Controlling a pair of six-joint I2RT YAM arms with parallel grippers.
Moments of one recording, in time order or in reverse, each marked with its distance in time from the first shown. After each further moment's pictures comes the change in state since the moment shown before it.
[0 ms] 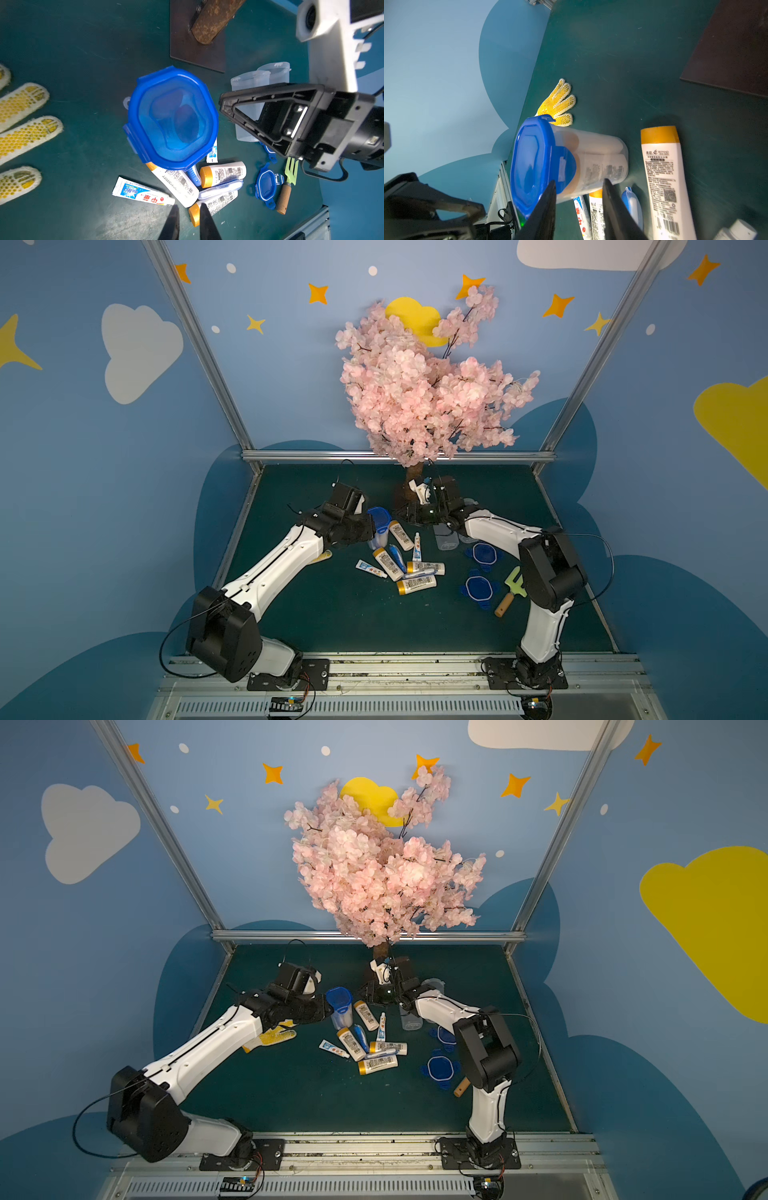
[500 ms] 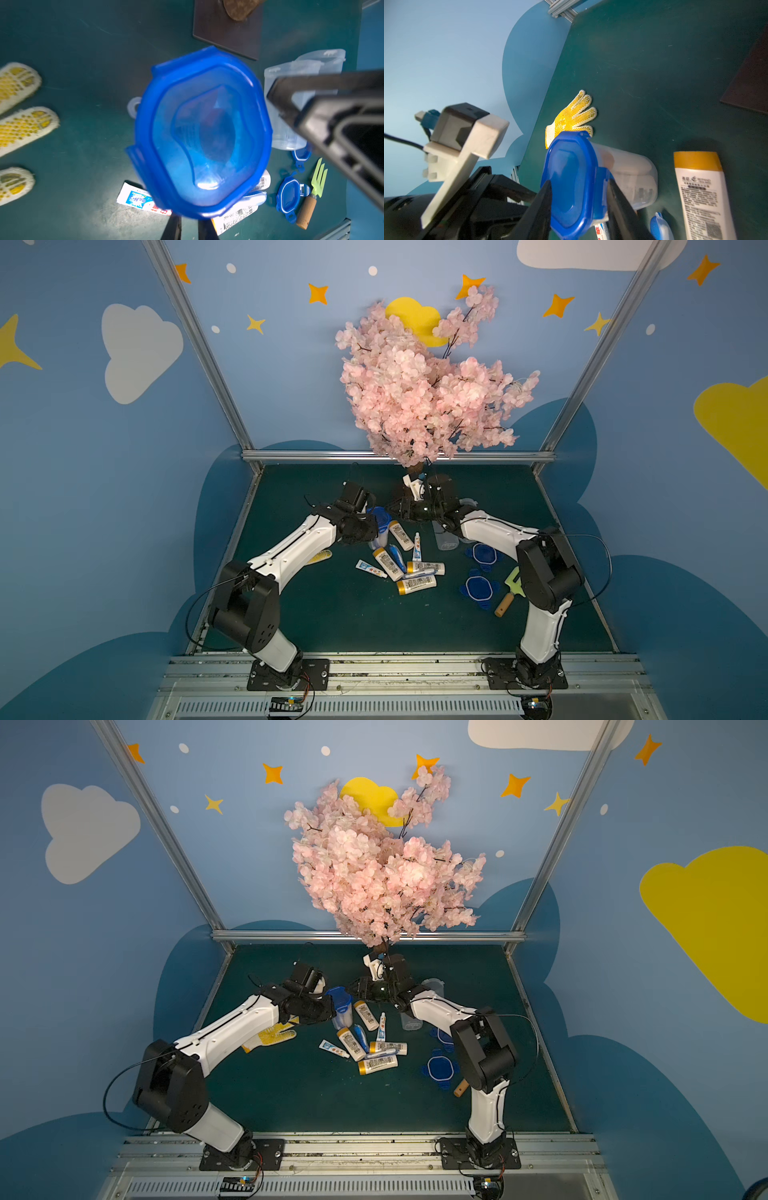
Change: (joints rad) left arm 0.029 0.151 0.066 -0.029 -0.029 -0.007; right arm 0.044 0.004 0.017 0.097 0.001 0.055
